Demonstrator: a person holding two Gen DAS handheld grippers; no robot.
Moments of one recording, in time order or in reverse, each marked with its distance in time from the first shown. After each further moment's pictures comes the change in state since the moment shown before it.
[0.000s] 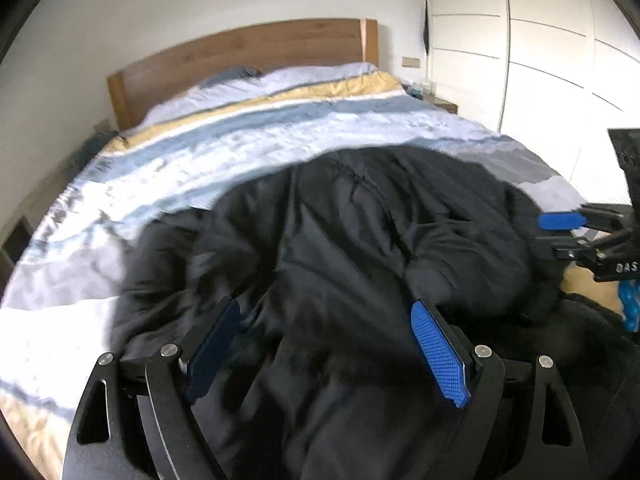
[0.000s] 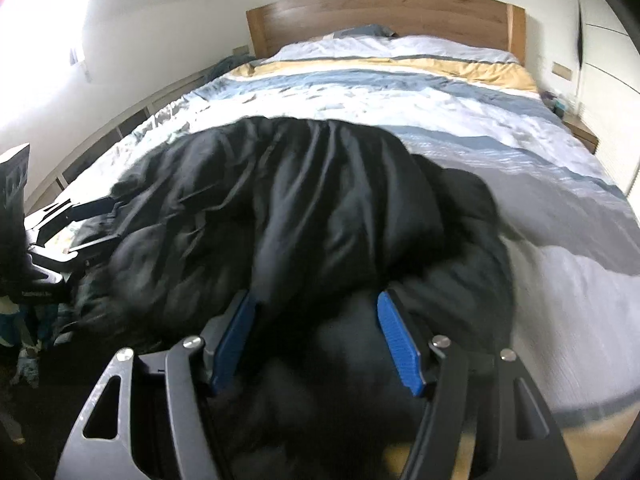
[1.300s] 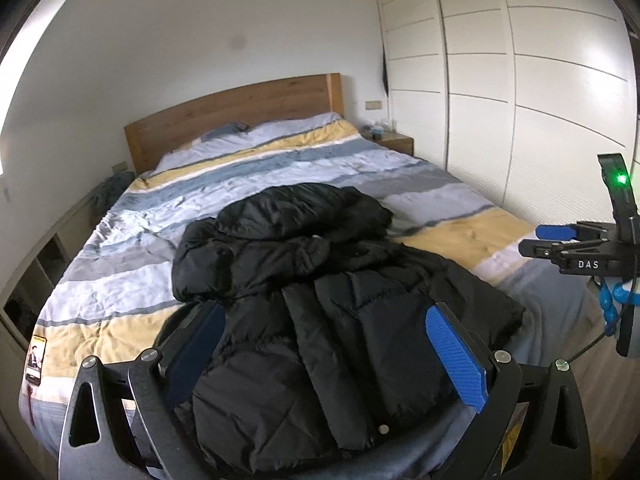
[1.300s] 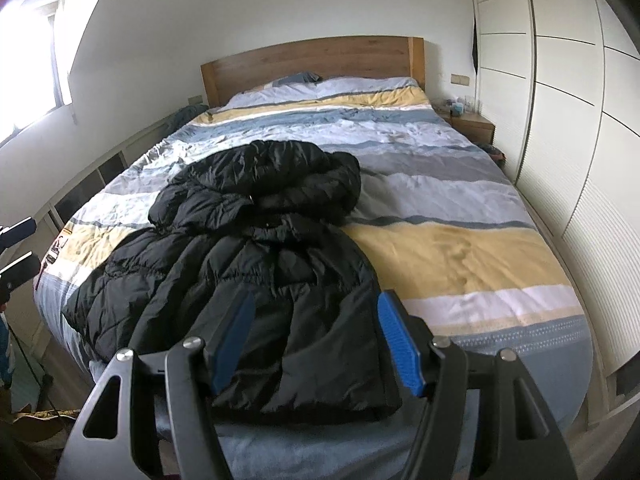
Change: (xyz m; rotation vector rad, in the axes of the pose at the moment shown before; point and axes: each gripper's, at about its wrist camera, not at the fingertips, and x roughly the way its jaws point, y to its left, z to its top) left arm -0.333 -0.153 -0.129 0.063 -0.133 -0.031; right arm -0.332 0.075 -0.211 0.149 -0.135 -0.214
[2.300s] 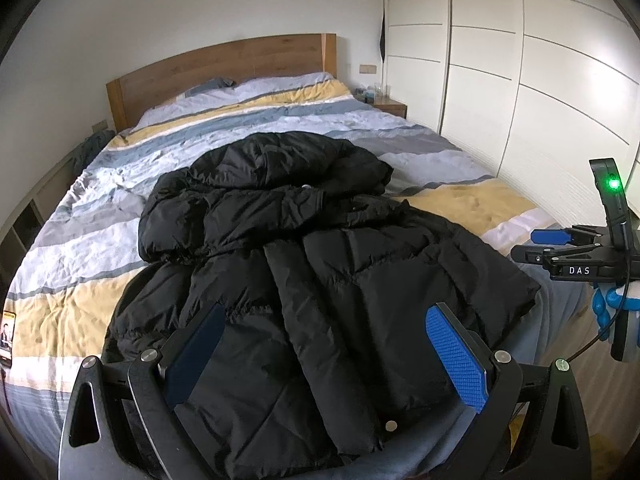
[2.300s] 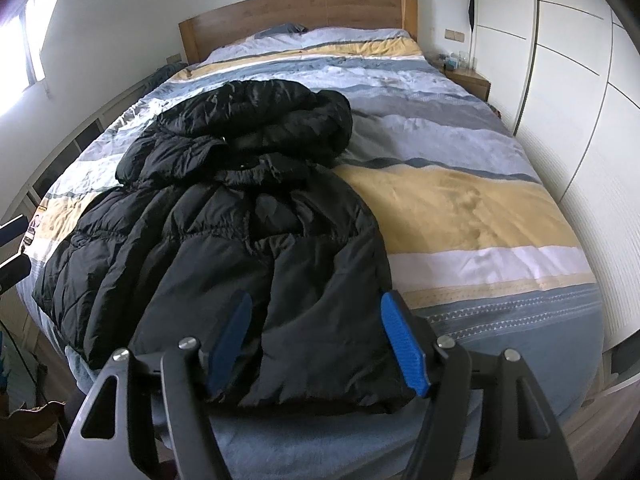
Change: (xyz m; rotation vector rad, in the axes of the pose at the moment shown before) left arm 0.069 0.015 -0.025 -0.057 0.138 -0.074; right arm 0.073 -0.005 -0.020 0.024 0.172 -0.046
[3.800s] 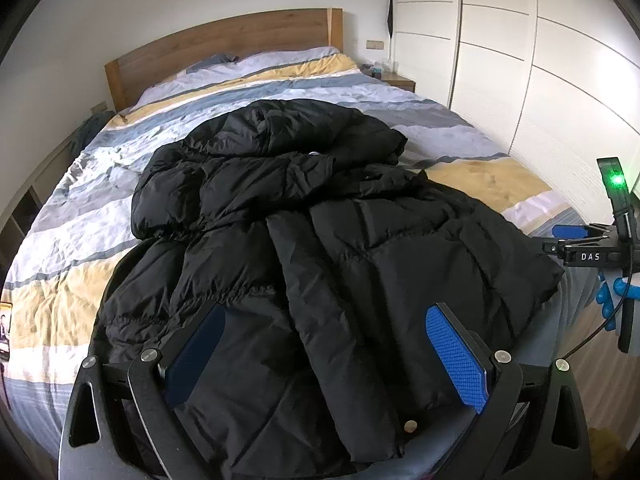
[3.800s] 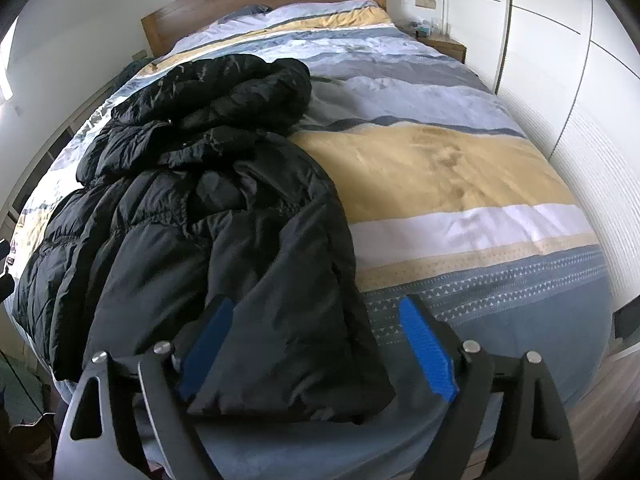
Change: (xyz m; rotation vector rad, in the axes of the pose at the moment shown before) left arm 0.038 0.009 -0.008 -0.006 0.089 0.020; right arm 0.042 -0.040 -0.013 0.105 0.079 -0.049
